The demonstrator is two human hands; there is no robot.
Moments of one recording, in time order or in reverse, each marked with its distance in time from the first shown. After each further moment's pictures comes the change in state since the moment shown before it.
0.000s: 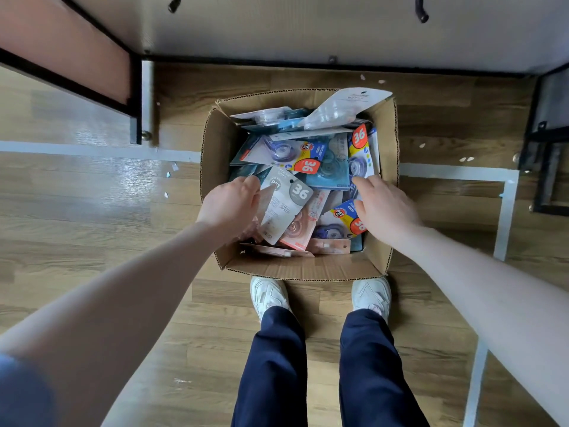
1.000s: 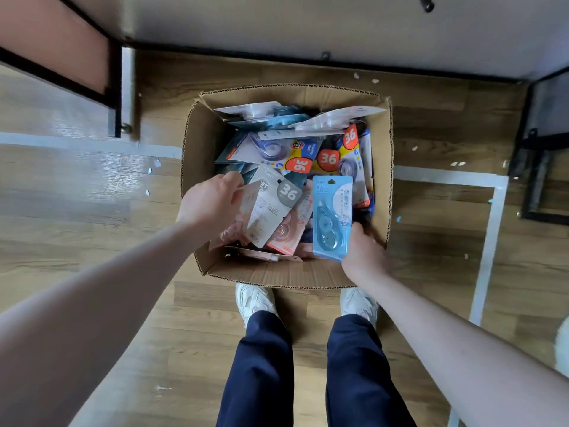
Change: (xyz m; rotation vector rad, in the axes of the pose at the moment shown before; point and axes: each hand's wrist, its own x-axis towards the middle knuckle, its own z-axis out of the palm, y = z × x) left_hand 0.011 -0.010 0.011 -0.063 0.041 -0.048; right_hand -0.020 -0.008 0.079 0.317 -0.170 0.424
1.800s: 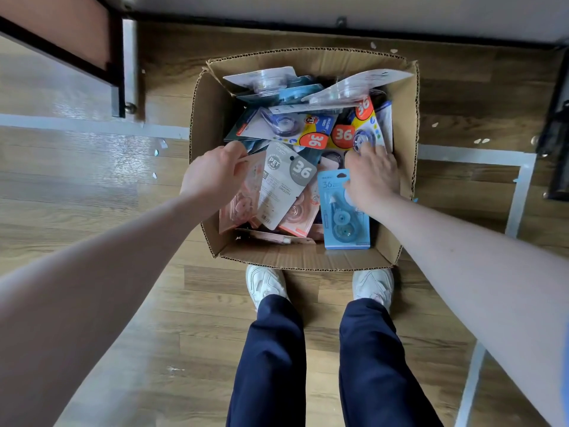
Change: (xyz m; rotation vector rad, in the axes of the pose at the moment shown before) left_hand 0.008 -0.019 0.008 -0.054 0.046 -0.011; right_hand 0.055 -0.045 -0.037 -0.438 0.297 -0.341
